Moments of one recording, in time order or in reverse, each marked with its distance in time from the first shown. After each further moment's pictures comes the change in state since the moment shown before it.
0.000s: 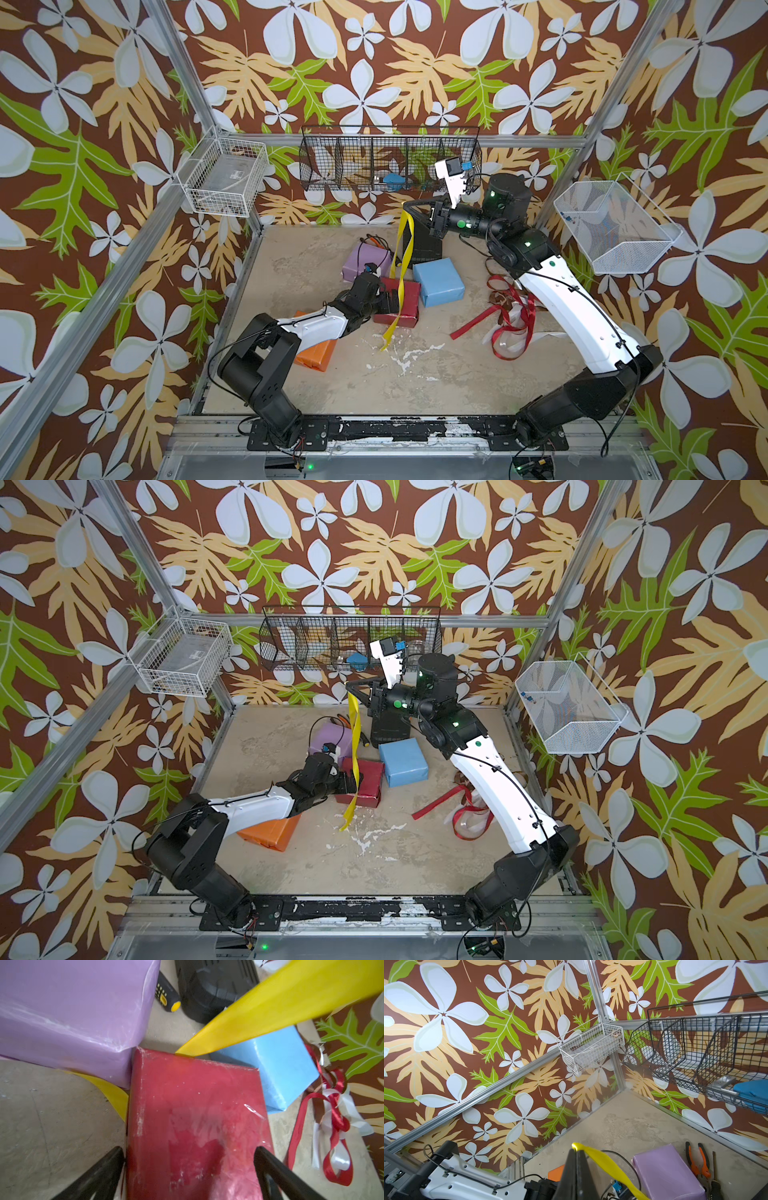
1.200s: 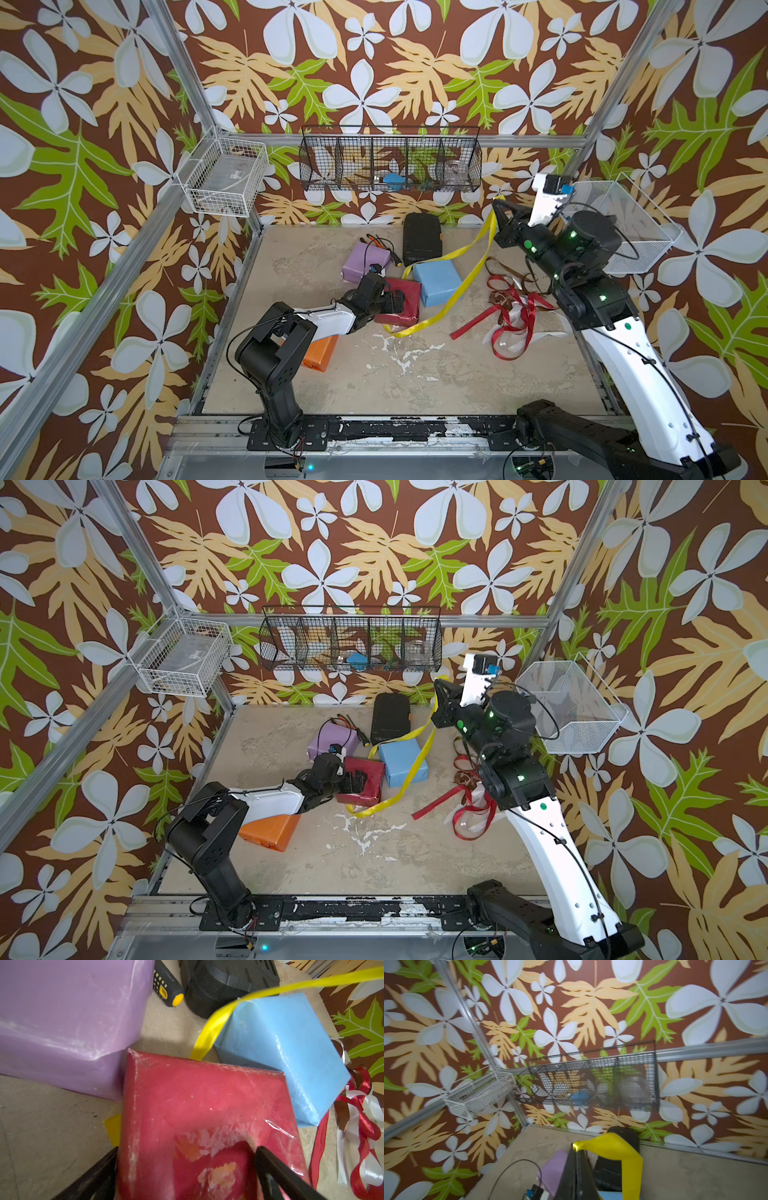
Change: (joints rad) left arm 0.000 0.098 0.027 0.052 -0.026 0.017; right arm -0.214 -0.481 -0.468 -0.023 0.618 -0.075
